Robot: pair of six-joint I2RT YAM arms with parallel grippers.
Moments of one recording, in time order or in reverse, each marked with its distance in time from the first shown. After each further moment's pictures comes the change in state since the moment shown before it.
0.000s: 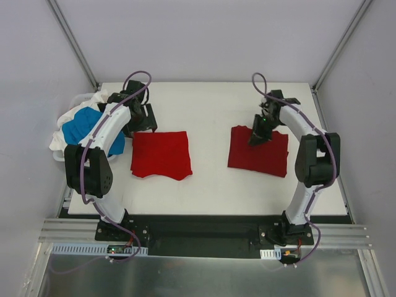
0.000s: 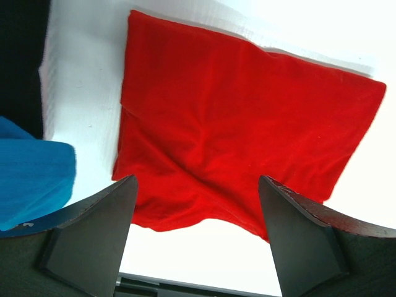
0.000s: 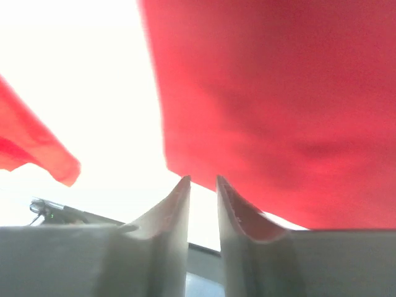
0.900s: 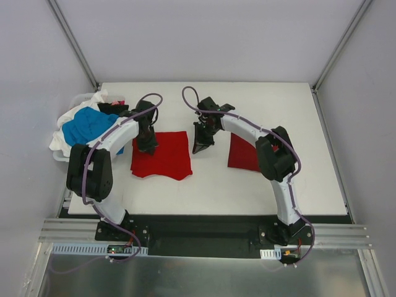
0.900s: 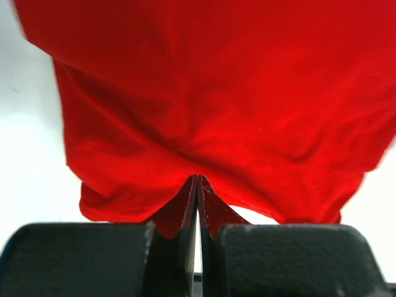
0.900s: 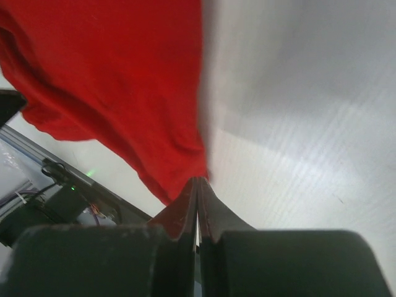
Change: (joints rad) left arm -0.077 -0.047 -0.270 0.122 0.072 -0.013; right arm 0.568 0.294 0.373 0.139 -0.087 0.240
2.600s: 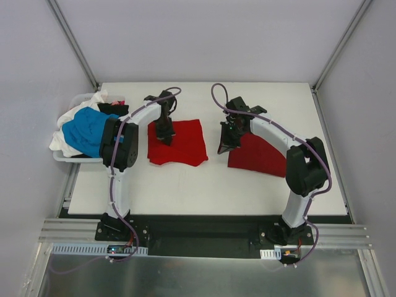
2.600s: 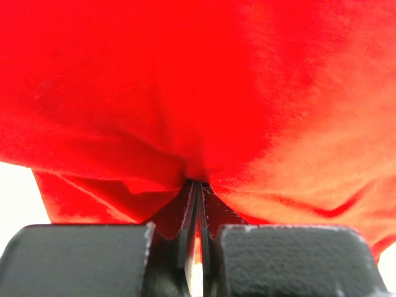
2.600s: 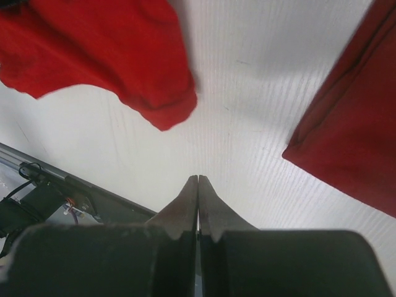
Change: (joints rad) left arm -0.080 0.462 0.399 -0.064 0.080 -0.032; right arm -0.150 -0.352 -0.362 -0.011 0.095 -0.056
